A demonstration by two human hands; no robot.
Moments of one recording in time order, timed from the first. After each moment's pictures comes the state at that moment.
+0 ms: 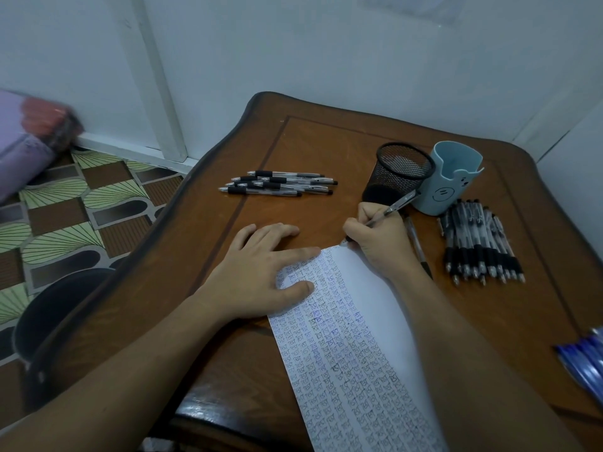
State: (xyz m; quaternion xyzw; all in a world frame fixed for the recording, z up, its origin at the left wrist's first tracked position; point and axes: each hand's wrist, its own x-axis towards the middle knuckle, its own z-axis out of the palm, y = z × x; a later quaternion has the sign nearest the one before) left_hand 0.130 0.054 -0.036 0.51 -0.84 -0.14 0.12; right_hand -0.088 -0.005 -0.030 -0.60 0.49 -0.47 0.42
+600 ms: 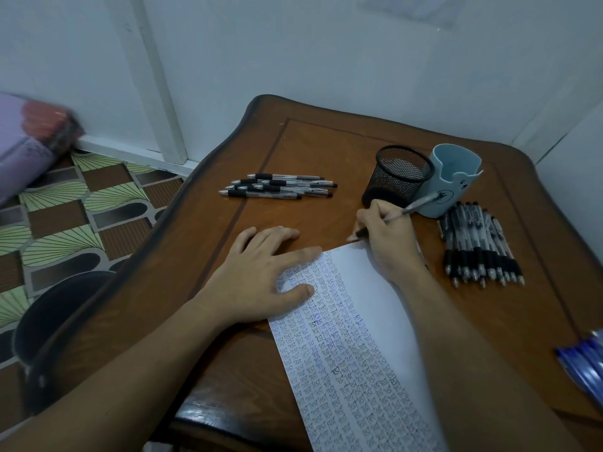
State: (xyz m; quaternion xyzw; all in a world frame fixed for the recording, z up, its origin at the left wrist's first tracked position) left_hand 0.129 0.055 -0.038 0.51 -0.84 -0.12 0.12; right_hand -0.092 -0.012 -0.031 -0.54 0.51 -0.52 0.42
